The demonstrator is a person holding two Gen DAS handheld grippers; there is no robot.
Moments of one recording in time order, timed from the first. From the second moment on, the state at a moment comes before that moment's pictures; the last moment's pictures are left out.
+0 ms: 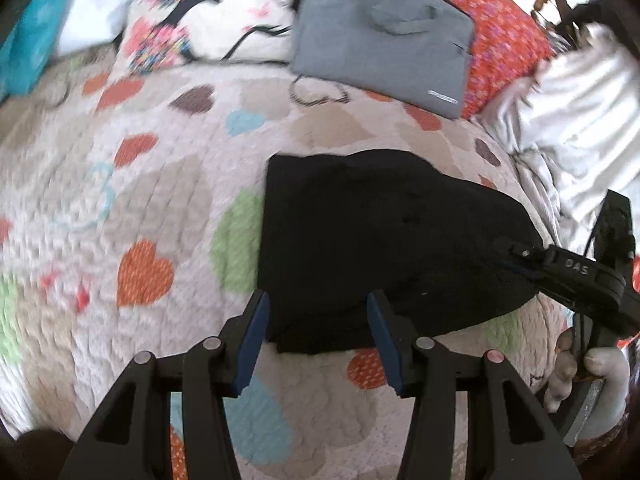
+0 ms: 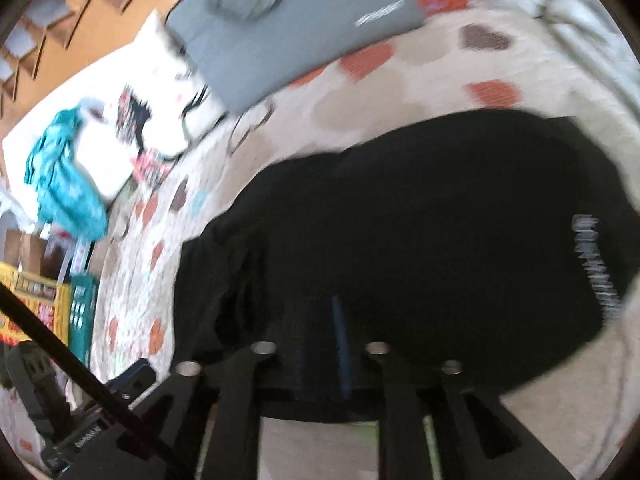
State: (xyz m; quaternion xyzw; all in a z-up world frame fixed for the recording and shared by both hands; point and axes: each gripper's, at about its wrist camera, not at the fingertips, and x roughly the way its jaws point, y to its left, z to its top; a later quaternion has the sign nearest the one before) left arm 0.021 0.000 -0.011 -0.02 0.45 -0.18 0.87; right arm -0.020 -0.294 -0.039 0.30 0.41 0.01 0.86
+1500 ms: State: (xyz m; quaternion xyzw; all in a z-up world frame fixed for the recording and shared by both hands) left arm 0.093 -0.338 0.014 0.21 0.46 -0.45 0.74; right arm -0.084 -0.372 -0.056 0.39 0.29 -0.06 0.87
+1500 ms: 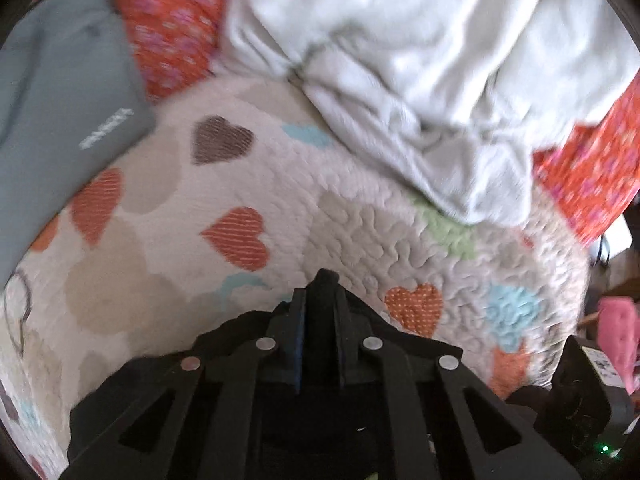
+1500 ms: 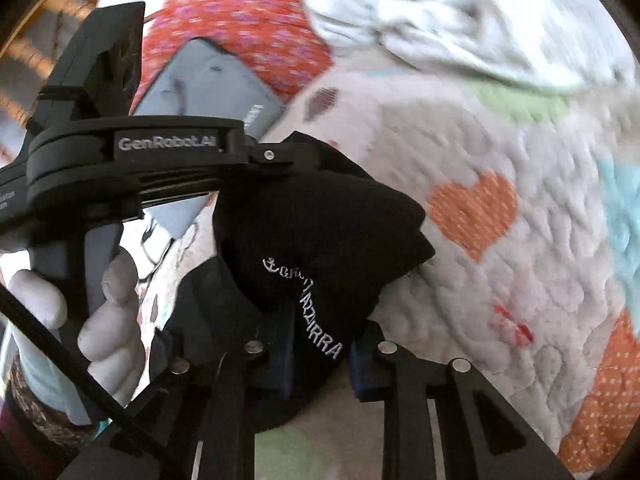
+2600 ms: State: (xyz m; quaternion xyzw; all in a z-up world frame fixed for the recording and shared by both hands) left arm 0.150 0.107 -0.020 -0.29 0.48 -0.24 0.79; right arm -0.016 -0.095 -0.006 0.06 0.44 0.26 0.86
